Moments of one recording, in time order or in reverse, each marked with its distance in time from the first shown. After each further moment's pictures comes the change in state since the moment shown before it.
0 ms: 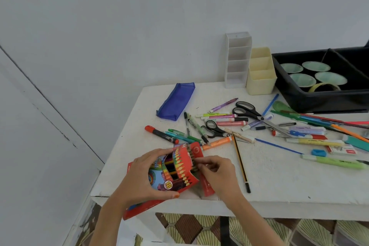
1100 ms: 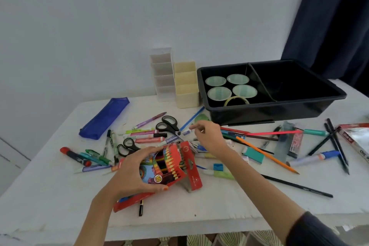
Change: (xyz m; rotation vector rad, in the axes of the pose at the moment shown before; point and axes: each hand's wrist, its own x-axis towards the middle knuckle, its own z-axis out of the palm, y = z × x) left_hand 0.124 0.154 0.138 -0.058 -0.067 0.103; right_hand 0.115 0.036 -0.250 -0.266 0.029 -0.023
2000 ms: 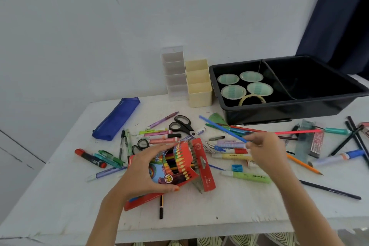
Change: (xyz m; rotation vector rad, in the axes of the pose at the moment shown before) left_hand -0.001 -0.006 -0.025 0.011 0.007 0.068; right_hand -0.061 0.000 -0.052 -0.125 0.164 0.249
